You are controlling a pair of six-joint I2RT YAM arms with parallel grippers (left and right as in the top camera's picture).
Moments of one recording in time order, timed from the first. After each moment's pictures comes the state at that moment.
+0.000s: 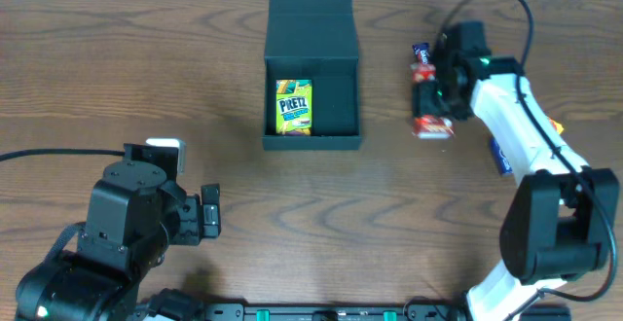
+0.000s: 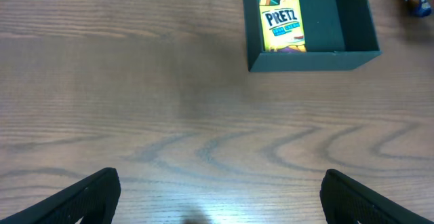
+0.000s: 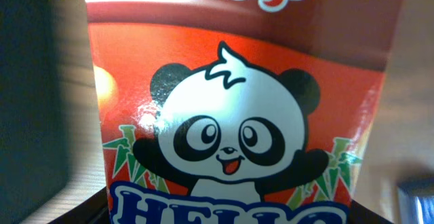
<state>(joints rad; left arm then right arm) -0.35 0.81 1.24 -1.32 -0.11 -0.27 0.14 1.85 1.45 -0.83 -0.03 0.12</state>
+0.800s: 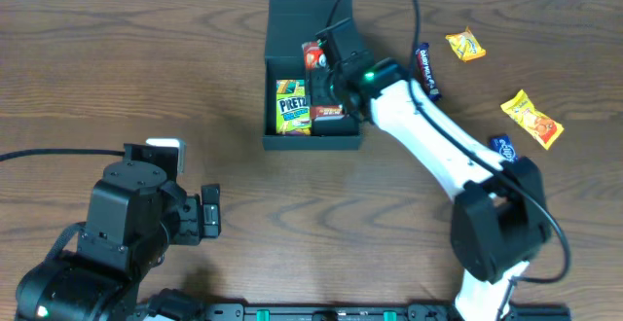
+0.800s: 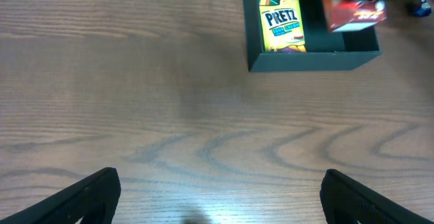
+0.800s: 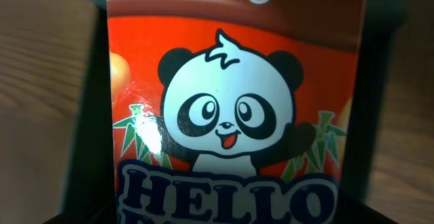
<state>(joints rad) -0.35 0.81 1.24 -1.32 -0.11 -0.27 0.55 1.97 1.58 -0.62 0.02 0.46</state>
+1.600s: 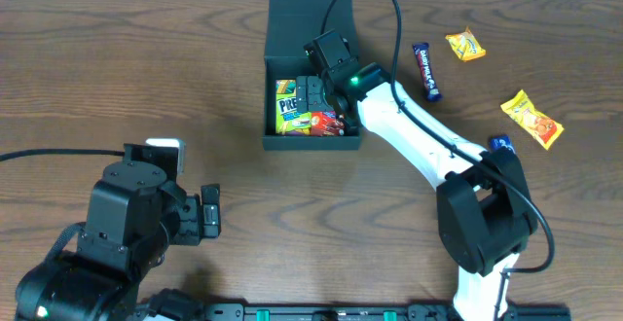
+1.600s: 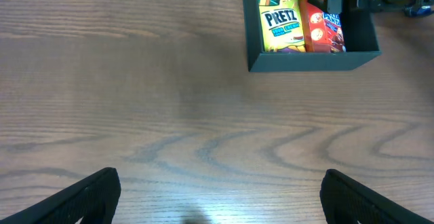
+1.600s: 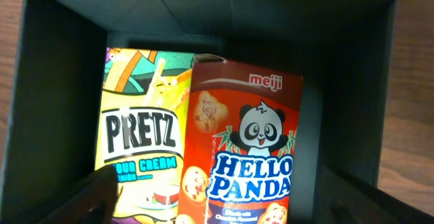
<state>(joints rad) -0.35 0.81 1.24 -1.32 -0.11 -0.27 0.57 2.01 1.58 -0.63 0.11 0.48</state>
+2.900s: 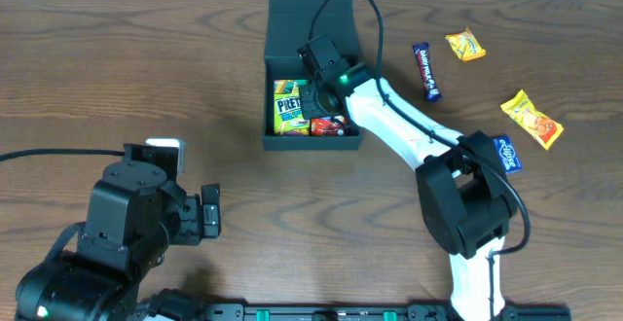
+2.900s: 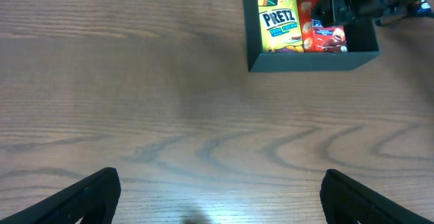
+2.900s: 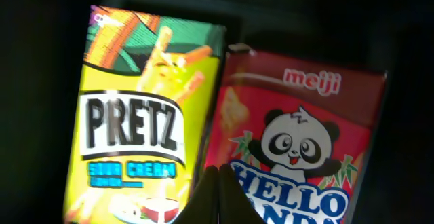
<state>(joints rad) -0.35 0.81 1.24 -1.31 -0.11 -0.27 0.57 2.13 1.64 -0.65 0.02 0.40</state>
